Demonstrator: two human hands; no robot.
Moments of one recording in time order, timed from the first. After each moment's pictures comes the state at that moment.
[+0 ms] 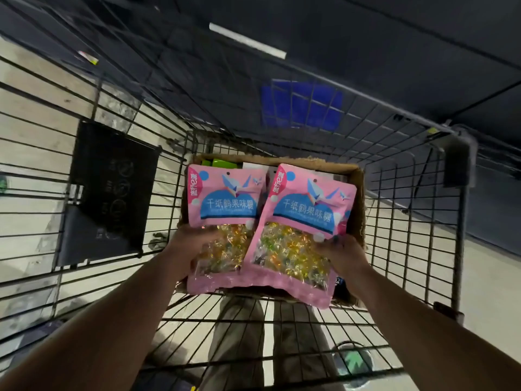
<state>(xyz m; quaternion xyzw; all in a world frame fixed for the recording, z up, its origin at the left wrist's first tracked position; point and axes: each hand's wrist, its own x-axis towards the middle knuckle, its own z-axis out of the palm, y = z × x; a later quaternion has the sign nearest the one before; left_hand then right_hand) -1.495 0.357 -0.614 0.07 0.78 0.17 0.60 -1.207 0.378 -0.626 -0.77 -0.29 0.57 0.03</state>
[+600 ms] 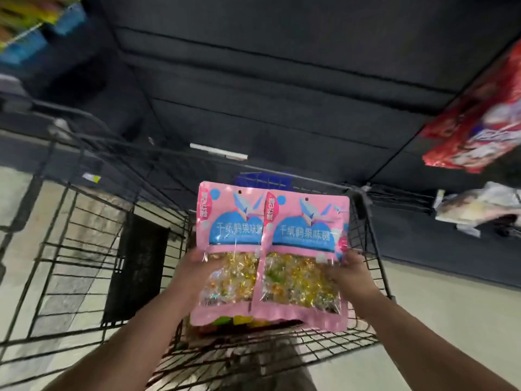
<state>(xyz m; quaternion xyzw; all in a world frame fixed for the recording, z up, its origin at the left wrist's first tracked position) -1.484 0.366 -0.458 0.26 0.70 0.26 0.61 -1.202 0.351 -0.454 -0.72 -0.25 0.57 0.28</state>
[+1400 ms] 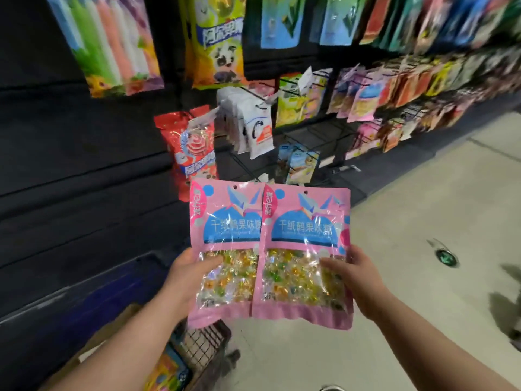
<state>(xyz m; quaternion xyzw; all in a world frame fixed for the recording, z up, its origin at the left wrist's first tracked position) -1.140 0.331 -0.340 0.52 0.45 0.17 0.71 -0.954 0.116 -0.311 -0.74 -0.07 0.30 0.59</state>
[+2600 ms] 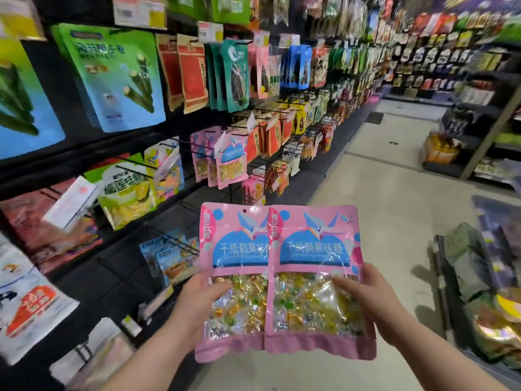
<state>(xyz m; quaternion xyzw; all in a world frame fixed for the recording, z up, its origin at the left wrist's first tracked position) -0.599 0.275 -0.296 0.64 0.26 0.04 0.73 -0.523 0.004 -0.262 -0.78 0.04 0.12 0.61</state>
